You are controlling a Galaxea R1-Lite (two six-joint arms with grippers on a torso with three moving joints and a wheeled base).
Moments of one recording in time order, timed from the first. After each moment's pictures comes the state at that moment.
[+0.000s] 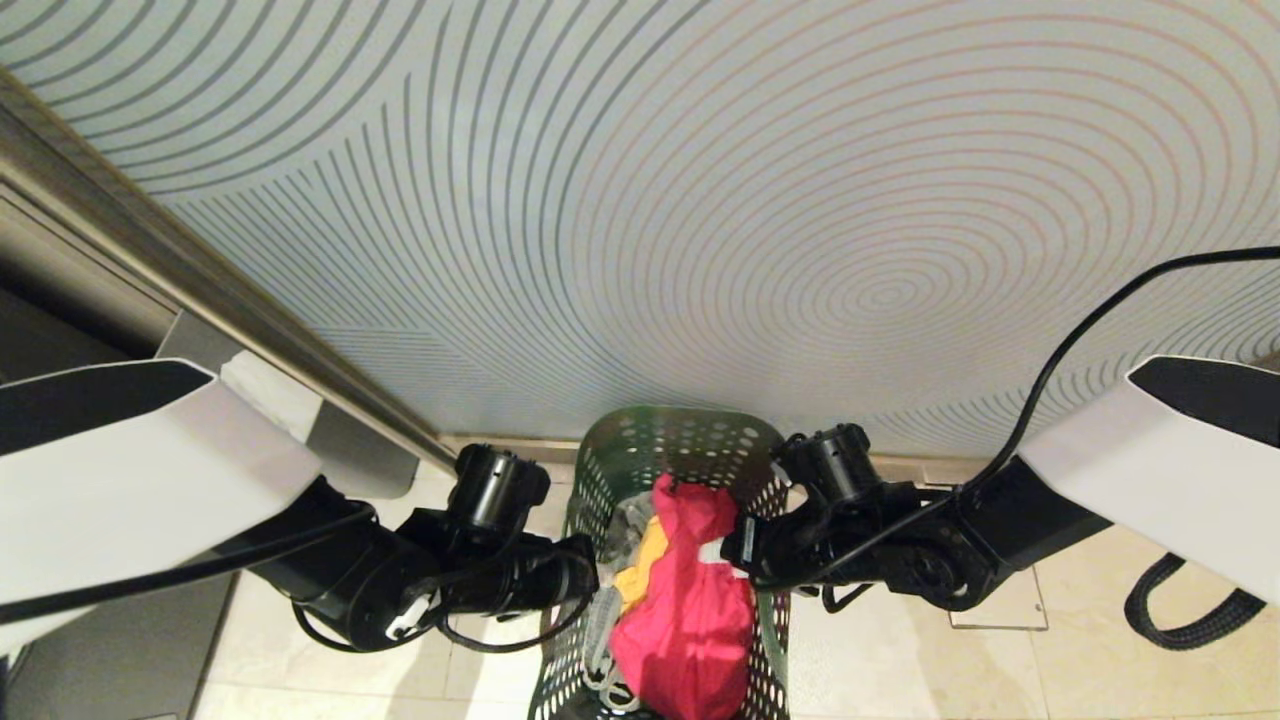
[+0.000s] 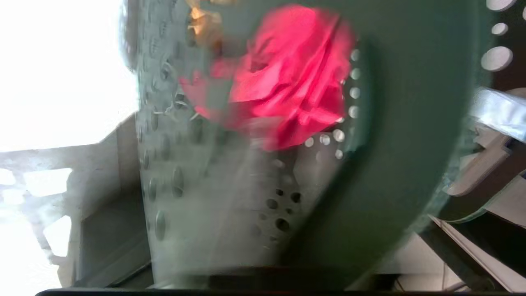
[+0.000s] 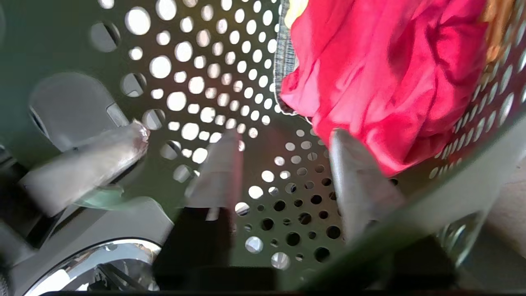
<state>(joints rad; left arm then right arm) -0.56 2.06 -0.83 -0.45 -0.17 -0.63 0.53 2.18 -1.03 -0.43 0.28 0.73</state>
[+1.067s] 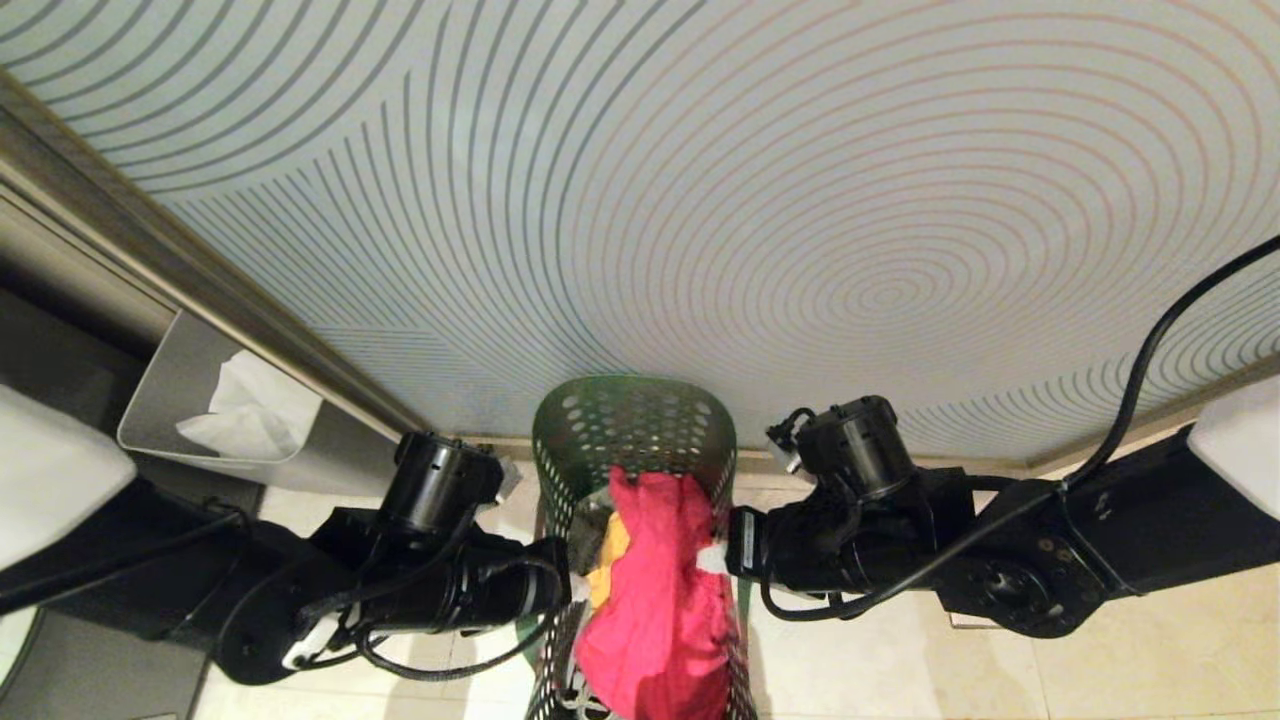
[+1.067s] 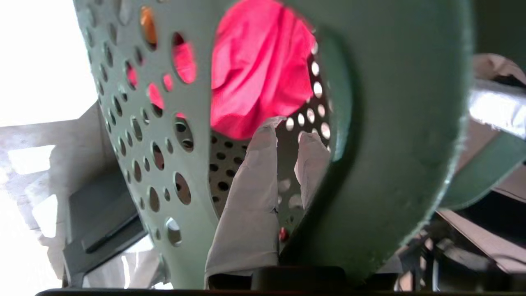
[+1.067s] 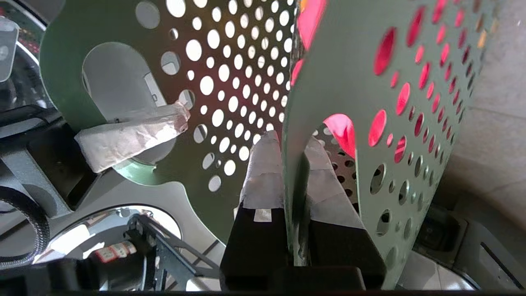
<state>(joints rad) -0.58 1.83 -0.72 -0.37 -0.24 -0.64 0.64 1.95 -0.96 -0.36 0.27 0.73</state>
